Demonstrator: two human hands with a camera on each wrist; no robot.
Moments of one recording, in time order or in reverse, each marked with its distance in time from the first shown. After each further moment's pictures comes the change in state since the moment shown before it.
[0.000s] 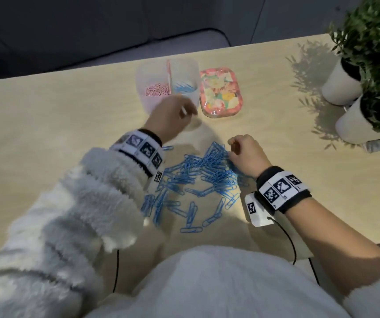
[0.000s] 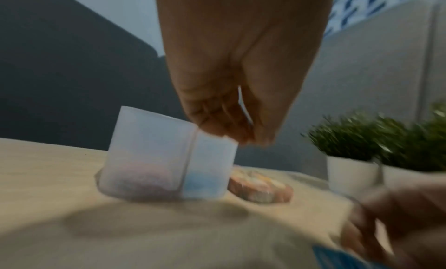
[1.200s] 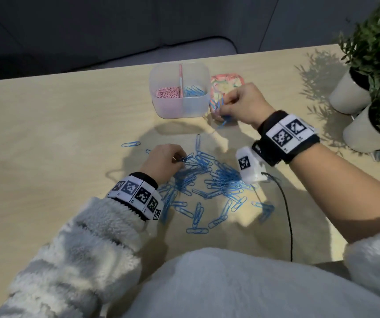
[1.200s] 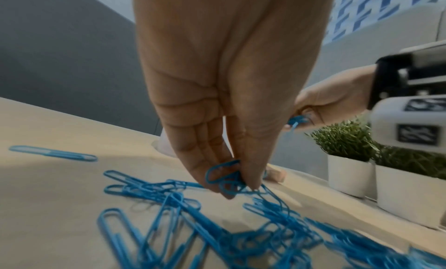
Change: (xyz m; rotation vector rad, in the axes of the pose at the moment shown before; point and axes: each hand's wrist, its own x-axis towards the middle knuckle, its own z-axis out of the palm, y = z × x) left_hand -0.080 -0.026 0.017 0.045 -0.181 -0.227; right_hand 0.050 -0.089 -0.059 0.279 -0.022 -0.107
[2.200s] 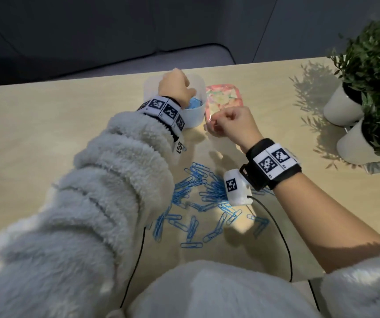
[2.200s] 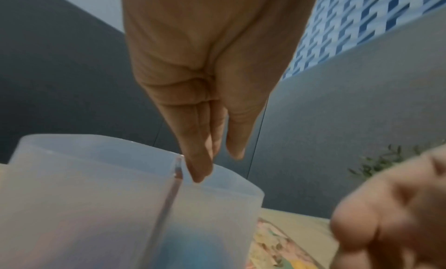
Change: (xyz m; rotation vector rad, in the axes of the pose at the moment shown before) left_hand 0.130 0.071 -0.076 -0.053 0.322 -0.130; right_hand 0.007 0.022 0.025 0.433 0.117 0.073
